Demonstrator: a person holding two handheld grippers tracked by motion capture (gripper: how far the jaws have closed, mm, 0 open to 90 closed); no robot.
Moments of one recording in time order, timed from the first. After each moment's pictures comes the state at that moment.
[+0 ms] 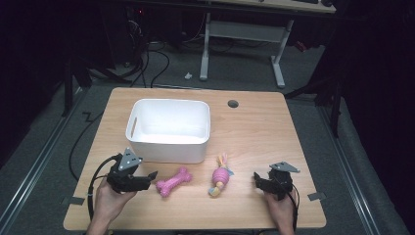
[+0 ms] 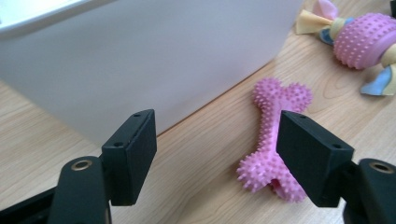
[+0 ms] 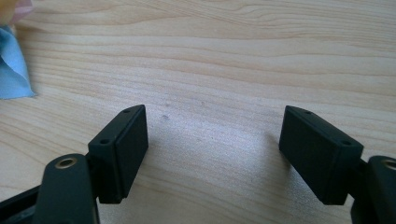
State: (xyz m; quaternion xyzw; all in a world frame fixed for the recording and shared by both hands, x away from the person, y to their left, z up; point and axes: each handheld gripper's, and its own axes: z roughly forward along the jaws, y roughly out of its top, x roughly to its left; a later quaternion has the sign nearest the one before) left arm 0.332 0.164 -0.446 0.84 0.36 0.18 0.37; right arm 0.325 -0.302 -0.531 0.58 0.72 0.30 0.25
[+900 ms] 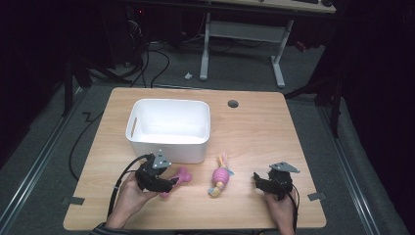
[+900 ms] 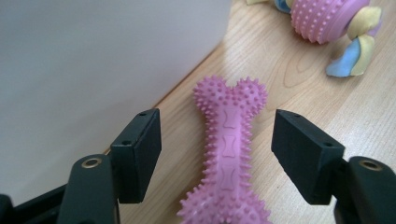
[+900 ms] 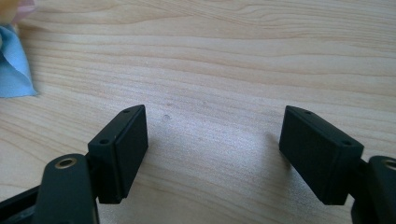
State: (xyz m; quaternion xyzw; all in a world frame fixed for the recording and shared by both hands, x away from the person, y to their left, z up) left arm 0.348 0.102 -0.468 0.89 0.29 0.12 0.32; right arm 0.324 -0.301 -0.531 0.58 0.72 0.30 0.25
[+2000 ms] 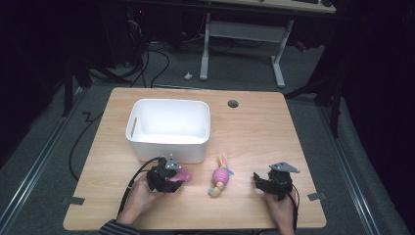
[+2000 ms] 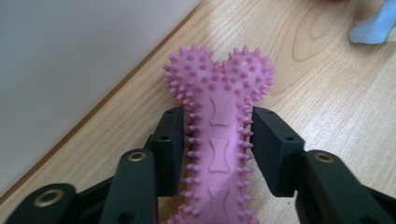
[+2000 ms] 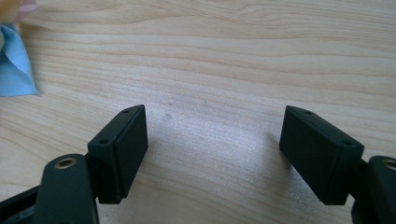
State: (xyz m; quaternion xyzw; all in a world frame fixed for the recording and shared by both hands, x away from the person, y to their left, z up) left arm 0.362 0.083 -0.503 0.91 0.28 0.09 0.28; right arm 0.324 -0.301 -0.531 0.58 0.72 0.30 0.25
